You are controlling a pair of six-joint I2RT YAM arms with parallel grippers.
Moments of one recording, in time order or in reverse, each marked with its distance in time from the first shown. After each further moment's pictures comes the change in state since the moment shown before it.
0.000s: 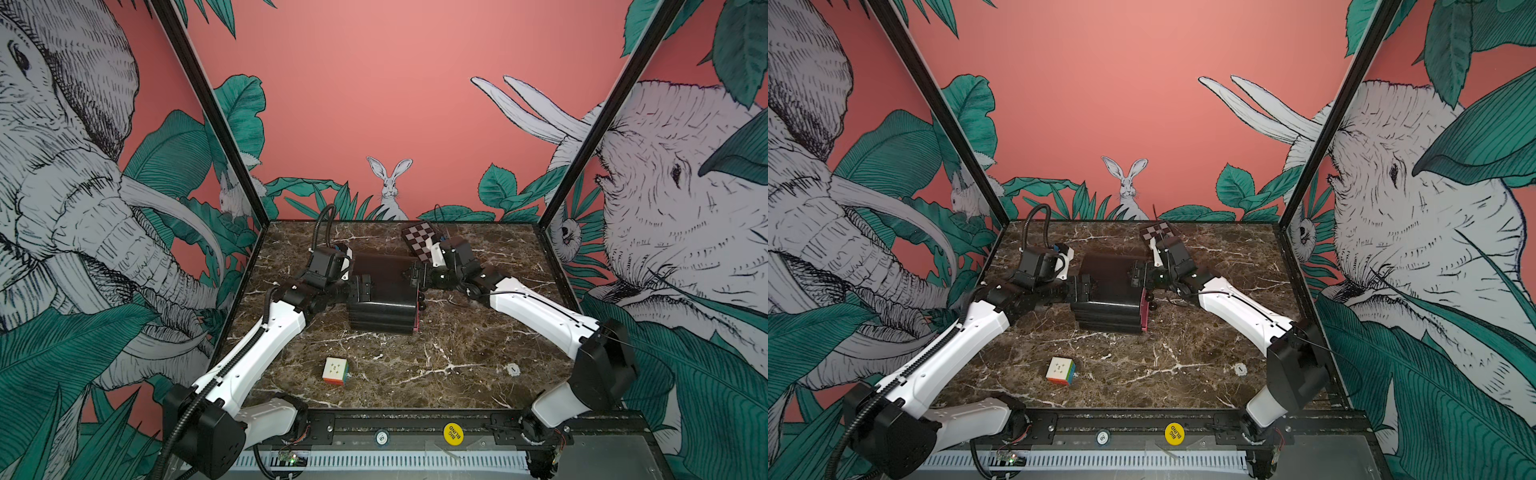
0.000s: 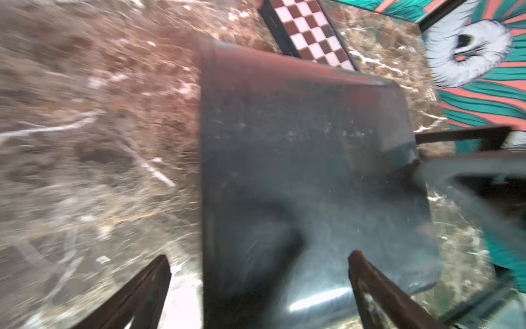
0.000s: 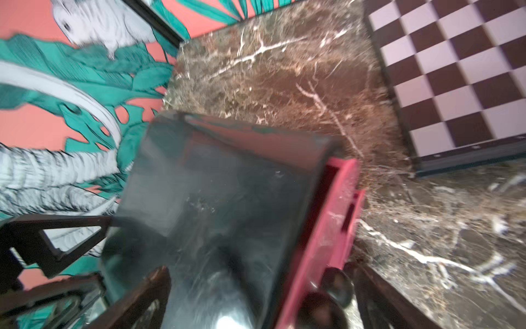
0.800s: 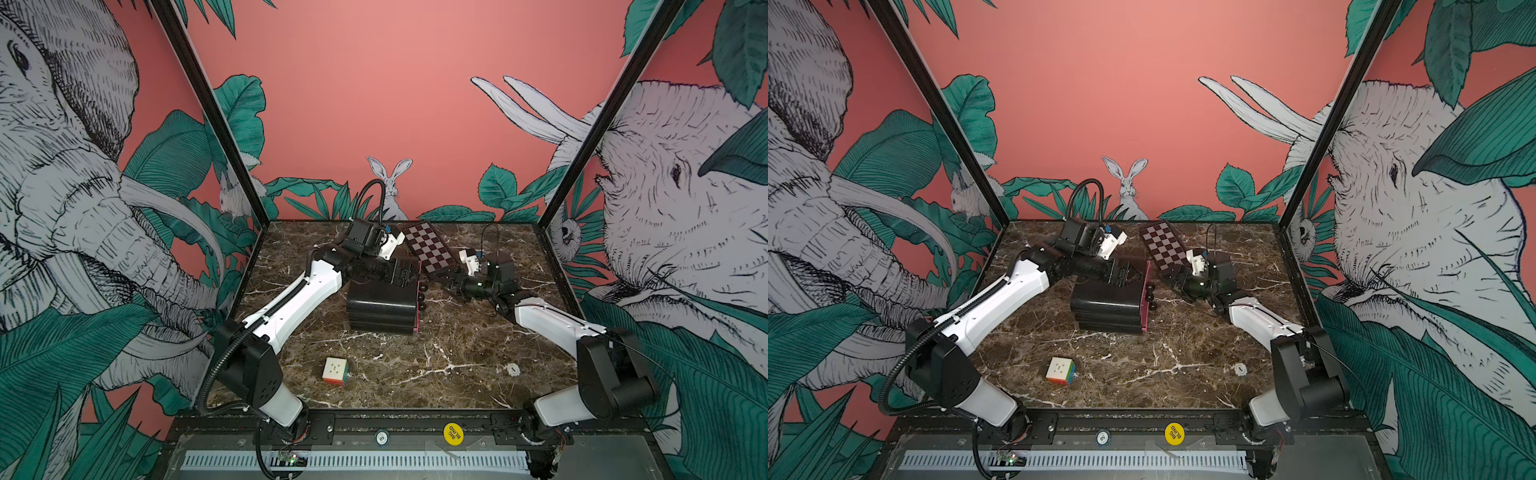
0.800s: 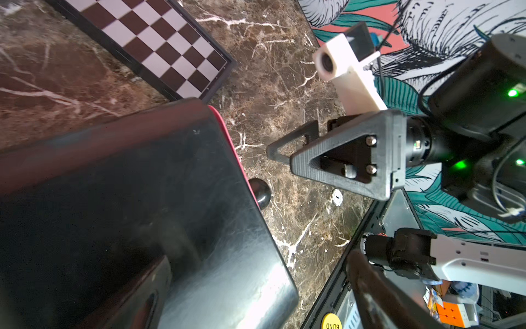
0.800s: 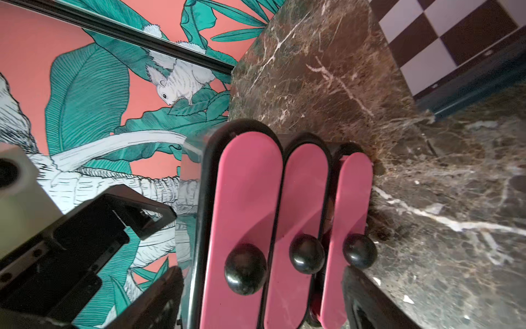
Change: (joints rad) left arm -0.117 0.377 0.335 0.014 0.426 0.139; right arm -0.283 -0.028 -0.402 0.523 -0.568 0.290
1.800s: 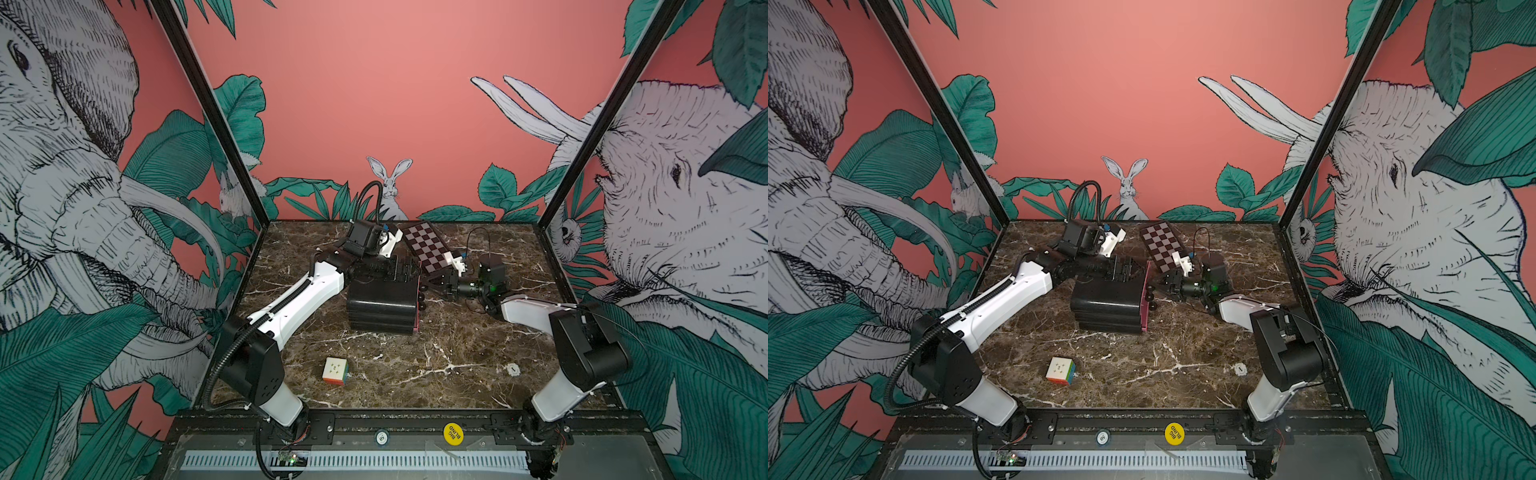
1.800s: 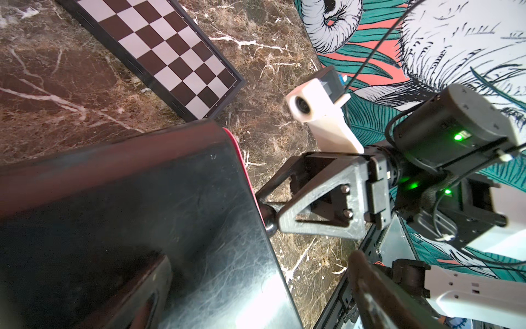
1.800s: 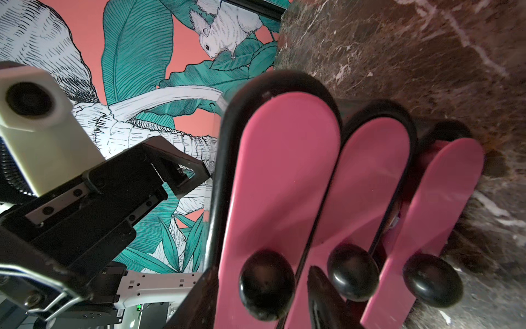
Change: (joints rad) left arm 0.000 0.013 -0.037 0.119 -0.032 -0.116; right arm 0.029 0.194 0.000 0.309 -0.258 0.096
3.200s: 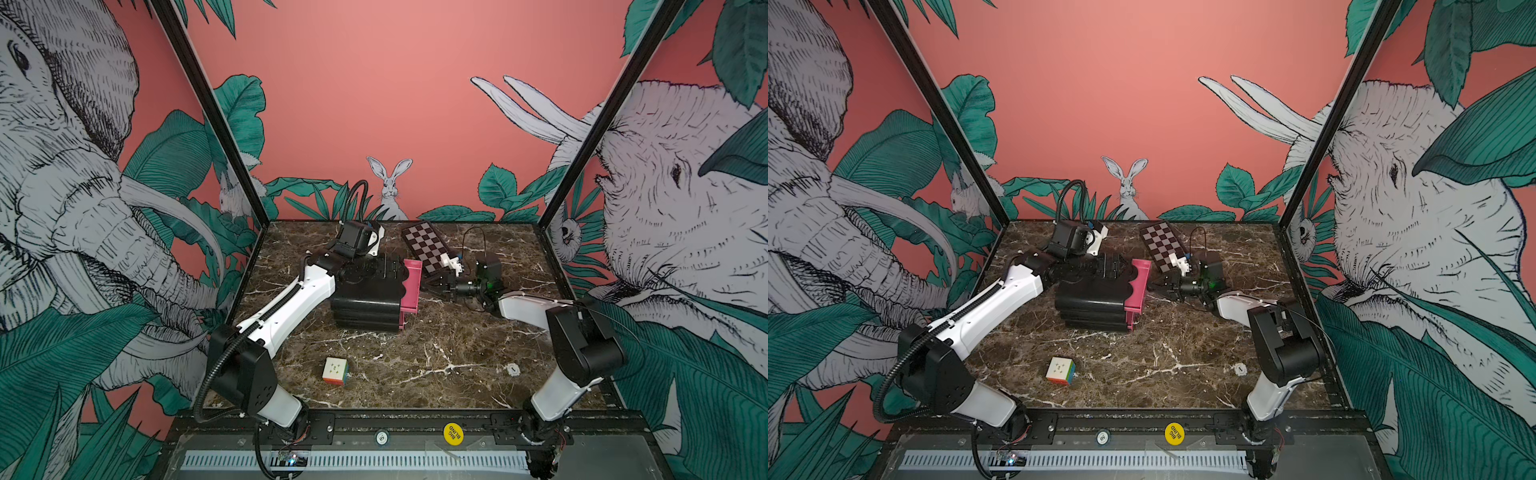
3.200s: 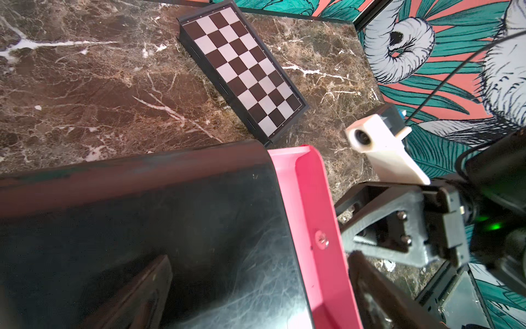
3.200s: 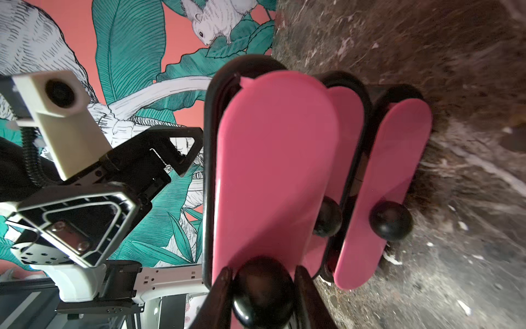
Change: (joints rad) left arm 0.043 -0.061 -0.051 -0.010 -0.223 -0.003; right arm -0.042 0.000 0.033 -0.114 -0.045 -0.006
